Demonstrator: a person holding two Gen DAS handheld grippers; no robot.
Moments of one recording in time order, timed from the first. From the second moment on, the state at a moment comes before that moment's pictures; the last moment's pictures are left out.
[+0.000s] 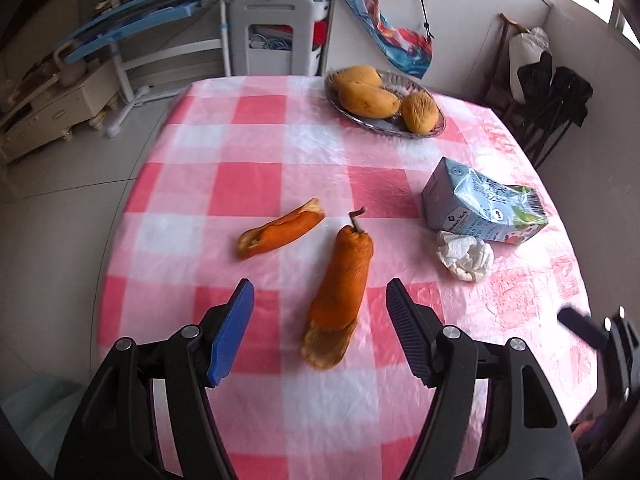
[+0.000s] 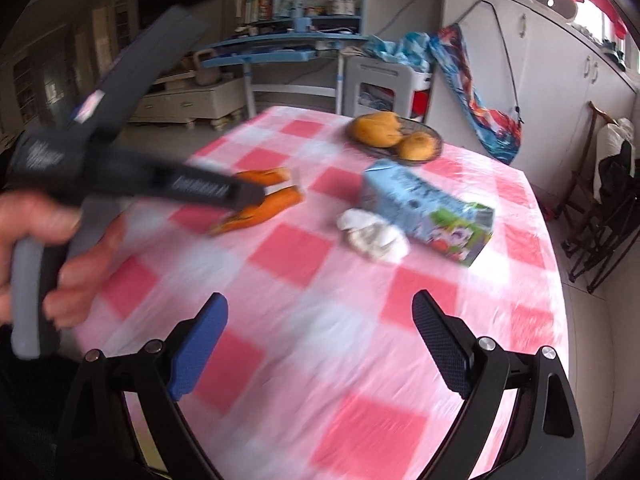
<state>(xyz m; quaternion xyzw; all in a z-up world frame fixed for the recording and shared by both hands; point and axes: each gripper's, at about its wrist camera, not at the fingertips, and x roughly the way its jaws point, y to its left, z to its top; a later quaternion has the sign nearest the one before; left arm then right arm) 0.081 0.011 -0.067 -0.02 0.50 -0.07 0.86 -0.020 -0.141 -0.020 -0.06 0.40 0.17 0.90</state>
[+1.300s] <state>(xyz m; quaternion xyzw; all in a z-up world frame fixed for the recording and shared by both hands) 0.073 0.031 -0.054 -0.06 0.51 -0.10 0.85 -0.004 -0.134 -0.017 -0.03 0.41 0.23 0.88</state>
